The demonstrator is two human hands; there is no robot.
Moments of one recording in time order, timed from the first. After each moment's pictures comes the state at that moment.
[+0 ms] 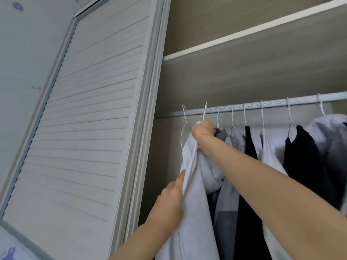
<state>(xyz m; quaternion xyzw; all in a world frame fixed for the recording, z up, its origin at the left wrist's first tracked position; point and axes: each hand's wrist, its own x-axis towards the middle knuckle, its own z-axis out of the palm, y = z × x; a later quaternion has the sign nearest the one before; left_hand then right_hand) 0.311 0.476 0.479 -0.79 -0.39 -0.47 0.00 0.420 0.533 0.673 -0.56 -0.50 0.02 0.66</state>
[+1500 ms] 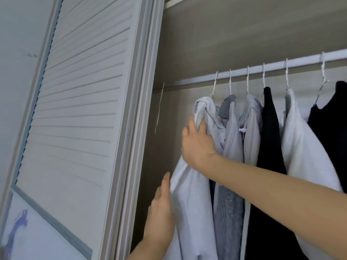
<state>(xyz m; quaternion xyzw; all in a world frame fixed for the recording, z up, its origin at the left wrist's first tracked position) 0.322 0.546 0.373 -0.69 -0.44 -0.57 -0.11 0.417 0.543 0.538 -0.58 -0.64 -0.47 0.17</state>
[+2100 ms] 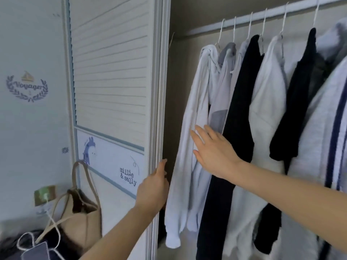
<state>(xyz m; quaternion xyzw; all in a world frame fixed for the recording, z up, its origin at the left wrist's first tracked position) 0.251 0.347 0.269 -0.71 -0.58 -0.40 -0.01 0.443 0.358 0.376 -0.50 -0.78 -0.37 0.11</state>
